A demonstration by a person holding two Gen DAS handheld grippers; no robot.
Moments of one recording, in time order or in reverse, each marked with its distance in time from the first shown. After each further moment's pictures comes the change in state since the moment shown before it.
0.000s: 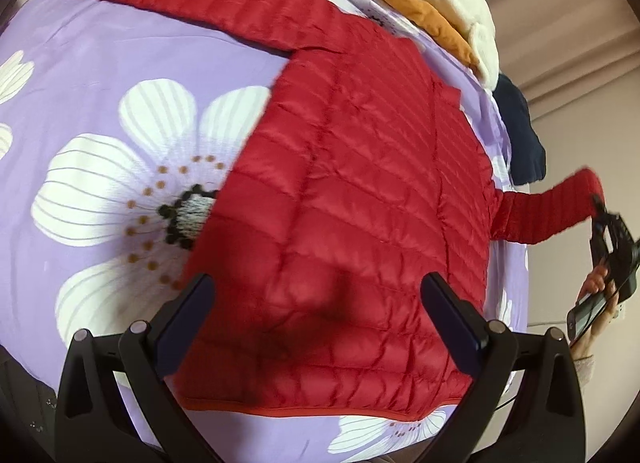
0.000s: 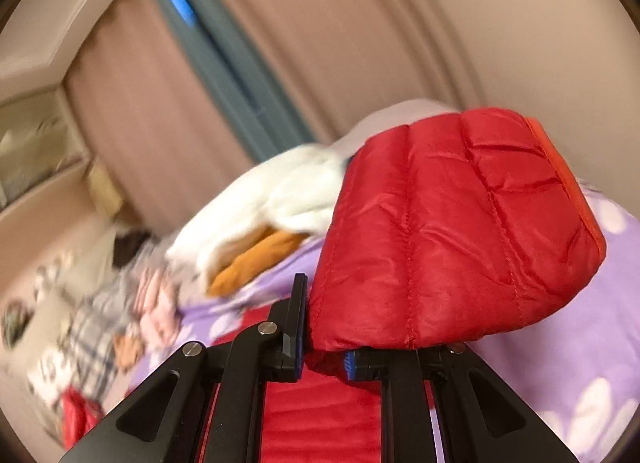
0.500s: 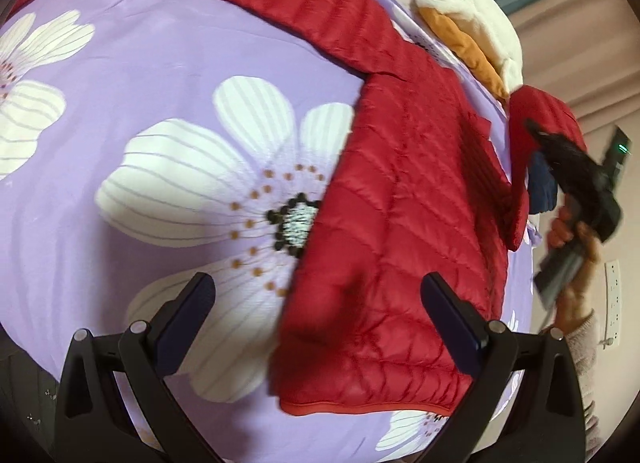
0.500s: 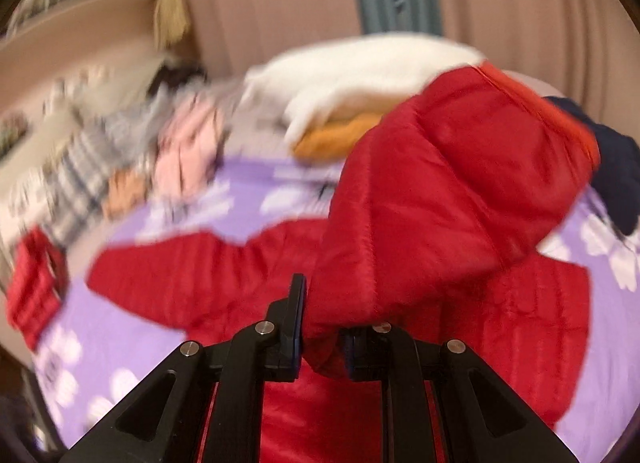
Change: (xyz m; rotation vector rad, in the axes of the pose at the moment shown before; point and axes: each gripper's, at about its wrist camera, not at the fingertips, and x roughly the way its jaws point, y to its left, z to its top) left arm -0.020 0.064 -0.003 -0.092 -0.039 0.019; right arm 0.168 0.167 -0.120 -0.471 0.365 0.037
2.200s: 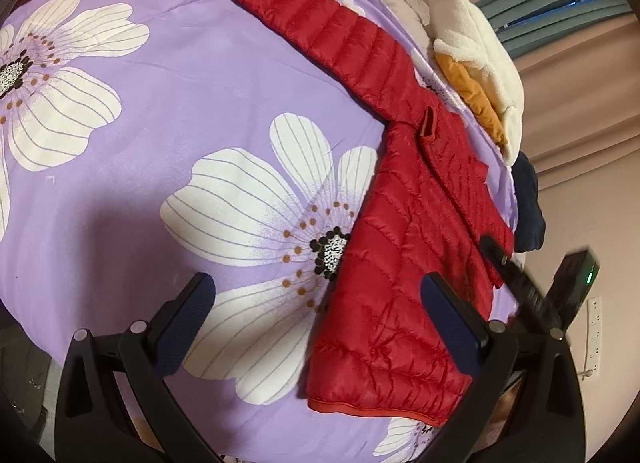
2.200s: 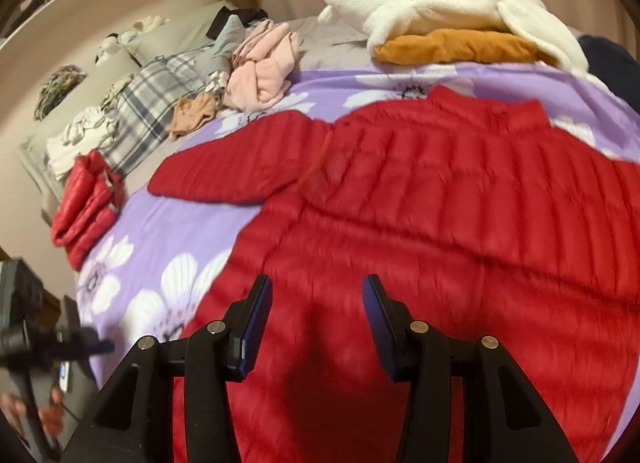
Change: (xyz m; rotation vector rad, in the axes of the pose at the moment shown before) left arm -0.032 0.035 0.008 -0.099 -0.088 -0.054; right arm -0.019 0.040 -0.094 -0.030 0.126 0.240
